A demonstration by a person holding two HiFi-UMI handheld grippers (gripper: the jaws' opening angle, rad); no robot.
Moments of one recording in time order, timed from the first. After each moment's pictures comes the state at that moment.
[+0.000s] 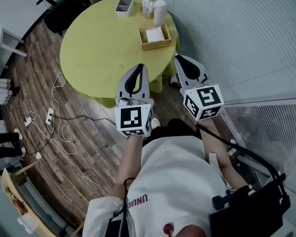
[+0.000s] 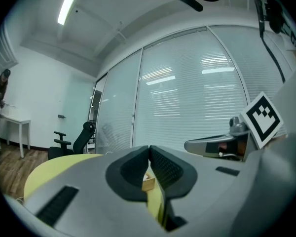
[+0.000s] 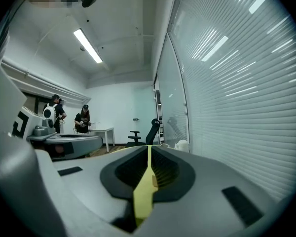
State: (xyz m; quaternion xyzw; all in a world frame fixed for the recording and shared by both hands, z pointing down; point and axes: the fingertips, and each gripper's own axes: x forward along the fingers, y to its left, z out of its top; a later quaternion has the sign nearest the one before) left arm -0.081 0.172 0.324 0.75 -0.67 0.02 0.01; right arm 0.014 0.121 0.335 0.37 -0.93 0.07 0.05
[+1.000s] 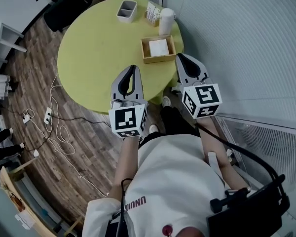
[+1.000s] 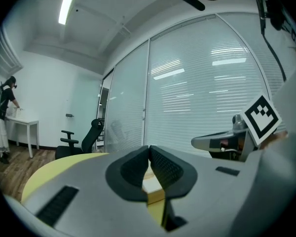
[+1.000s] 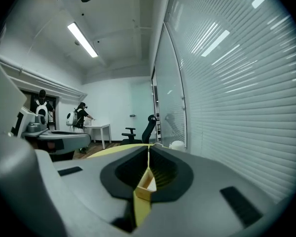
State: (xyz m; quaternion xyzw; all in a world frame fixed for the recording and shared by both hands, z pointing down) left arm -0.125 0.089 0.341 0.71 -0.71 0.04 0.03; right arm -0.007 0.015 0.355 0.37 -0.92 0.07 0.07
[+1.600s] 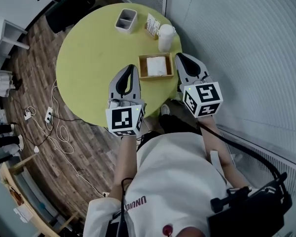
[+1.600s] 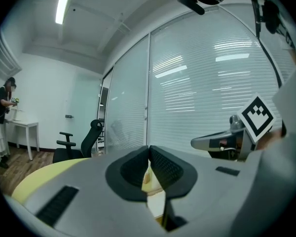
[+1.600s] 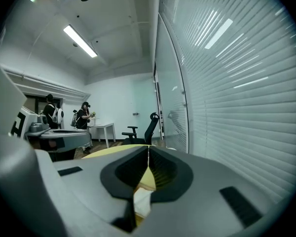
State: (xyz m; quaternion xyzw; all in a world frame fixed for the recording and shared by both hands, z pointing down) left arm -0.135 -0.005 0.338 0.69 -0.72 0.05 0.03; right arm -0.020 -0.089 0.358 0.32 -0.94 0.09 0.08
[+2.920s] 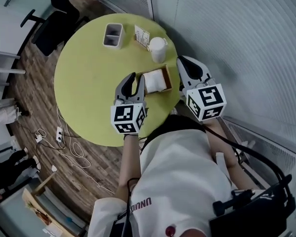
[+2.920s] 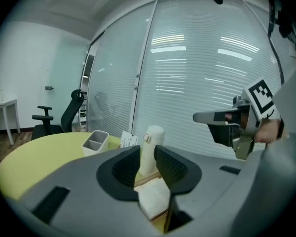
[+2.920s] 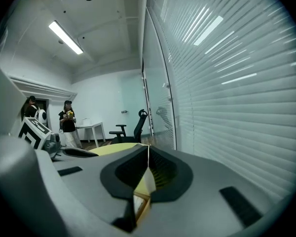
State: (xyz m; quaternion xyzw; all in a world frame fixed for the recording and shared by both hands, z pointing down) left arm -0.142 -0.078 0.427 0.75 -0.63 0.11 0.16; right arm -0.016 -0.142 0.380 0.38 -0.91 0.12 0.09
